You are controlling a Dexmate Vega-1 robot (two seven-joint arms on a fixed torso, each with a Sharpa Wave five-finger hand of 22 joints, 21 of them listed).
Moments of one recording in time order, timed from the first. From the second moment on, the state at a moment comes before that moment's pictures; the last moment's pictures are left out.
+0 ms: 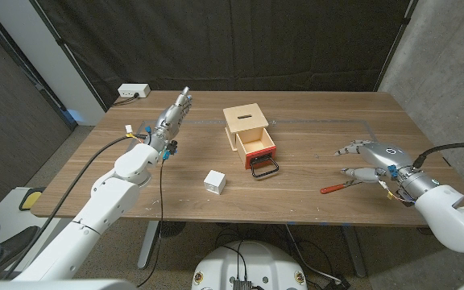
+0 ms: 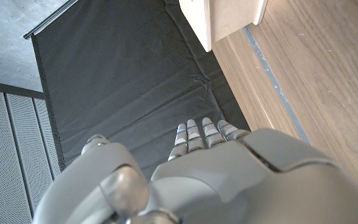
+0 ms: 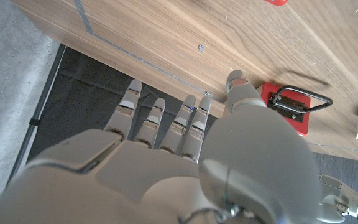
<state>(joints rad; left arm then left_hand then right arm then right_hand) 1.12 0.58 0.15 -1.85 -0.46 0.00 0.07 0.39 0.04 -0.09 0.09 0.31 0.04 0.04 0.22 0.18 0.08 -0.01 0.22 0.18 0.00 -0.01 0.19 0.18 -0.10 -0.03 0.20 0.17 -1.87 -0.75 0.33 -2.35 -0.84 -0.07 0.10 0.94 0.00 0.34 -0.16 0.22 0.59 -0.22 0.21 0.20 0.53 -0.22 0.21 0.18 0.29 -0.04 0.19 0.17 0.33 0.18 0.19 0.18</state>
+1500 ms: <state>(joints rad) 1.07 0.57 0.16 -1.78 -0.48 -0.01 0.04 0.41 0.04 -0.10 0.09 0.30 0.04 0.03 0.22 0.18 0.08 -0.01 0.22 0.18 0.00 -0.01 0.19 0.18 -0.11 -0.03 0.20 0.17 -1.83 -0.83 0.24 -2.31 -0.88 -0.19 0.20 1.00 0.00 0.34 -0.16 0.22 0.64 -0.23 0.22 0.20 0.60 -0.21 0.22 0.19 0.34 -0.04 0.20 0.18 0.36 0.13 0.21 0.18</state>
